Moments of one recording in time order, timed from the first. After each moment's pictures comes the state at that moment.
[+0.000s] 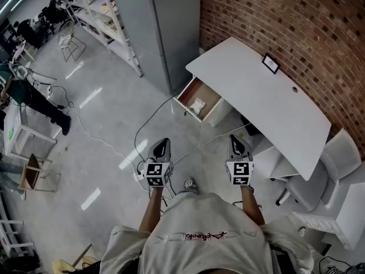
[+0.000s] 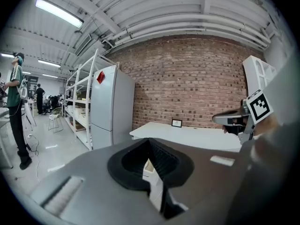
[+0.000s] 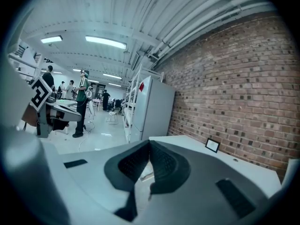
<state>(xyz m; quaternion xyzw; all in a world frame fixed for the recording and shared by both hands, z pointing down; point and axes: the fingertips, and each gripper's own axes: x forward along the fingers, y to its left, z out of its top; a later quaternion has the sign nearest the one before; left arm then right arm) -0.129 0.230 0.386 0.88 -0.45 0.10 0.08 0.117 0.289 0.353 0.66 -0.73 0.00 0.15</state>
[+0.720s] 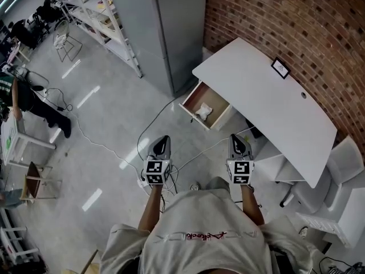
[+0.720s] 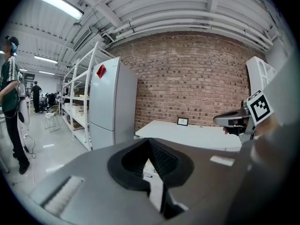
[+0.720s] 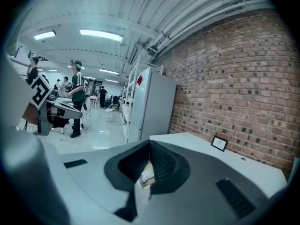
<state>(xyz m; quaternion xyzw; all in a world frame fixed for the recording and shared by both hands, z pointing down) -0.159 0.116 0.403 0.89 -0.43 0.11 0.09 0.090 0.188 0.374 0.68 -0.72 0.03 0.17</state>
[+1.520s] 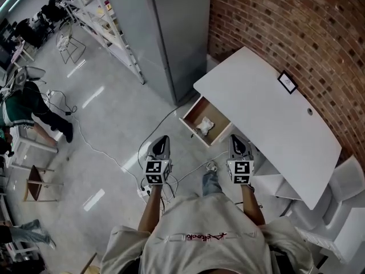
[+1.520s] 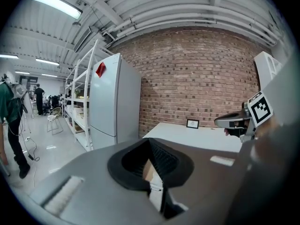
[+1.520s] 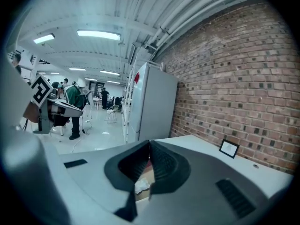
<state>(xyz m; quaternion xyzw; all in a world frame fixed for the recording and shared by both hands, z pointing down) -0.120 0.014 0.398 0.88 -0.46 0.11 0.09 0.136 0.077 0.382 0.66 -0.73 0.03 0.16</state>
